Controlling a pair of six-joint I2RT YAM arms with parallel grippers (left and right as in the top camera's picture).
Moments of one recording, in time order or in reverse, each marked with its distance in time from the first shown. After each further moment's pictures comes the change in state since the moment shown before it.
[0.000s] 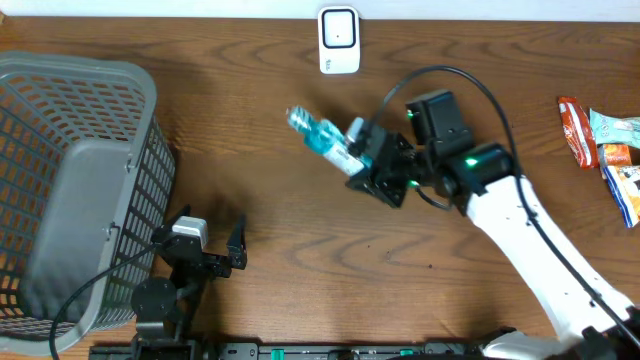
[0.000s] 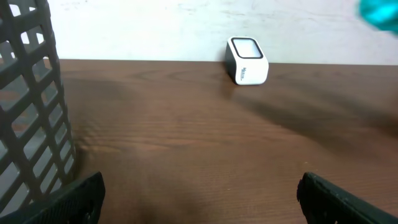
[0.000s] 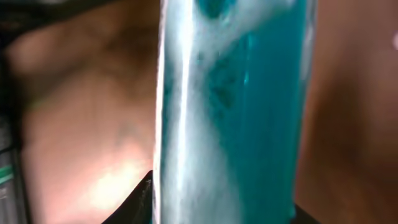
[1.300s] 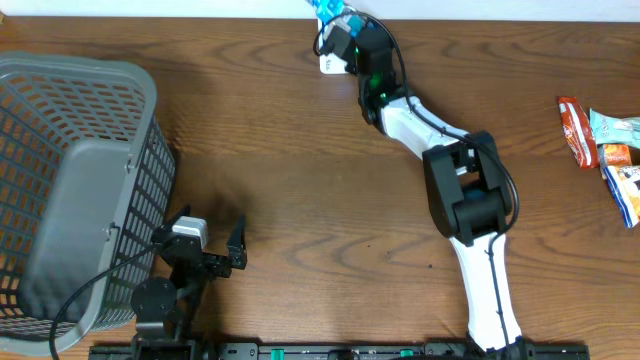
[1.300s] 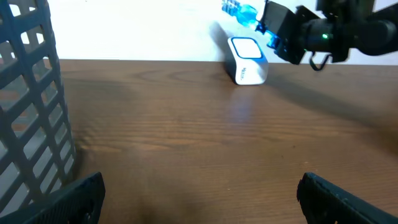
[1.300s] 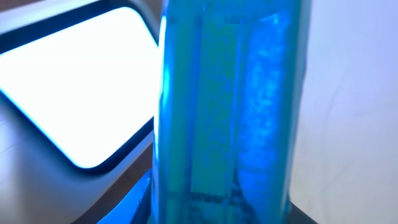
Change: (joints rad) left arm 0.000 0.000 0.000 0.000 0.000 0.000; right arm -0.056 0.980 0.626 1.028 0.860 -0.521
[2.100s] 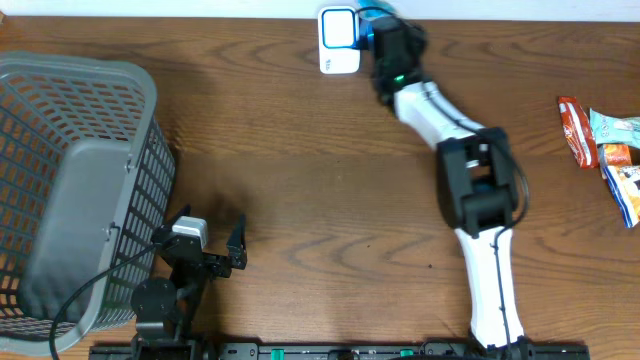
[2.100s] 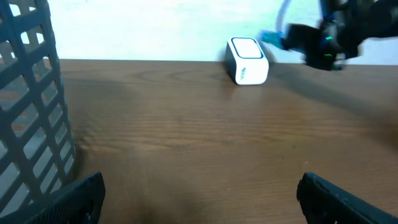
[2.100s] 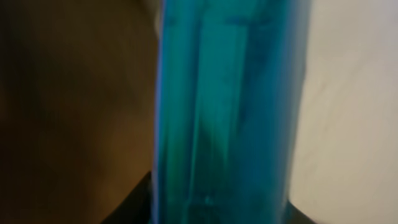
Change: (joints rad) left arm 0.000 0.000 0.000 0.000 0.000 0.000; right arm -0.116 0.008 0.102 -0.472 0.362 0.008
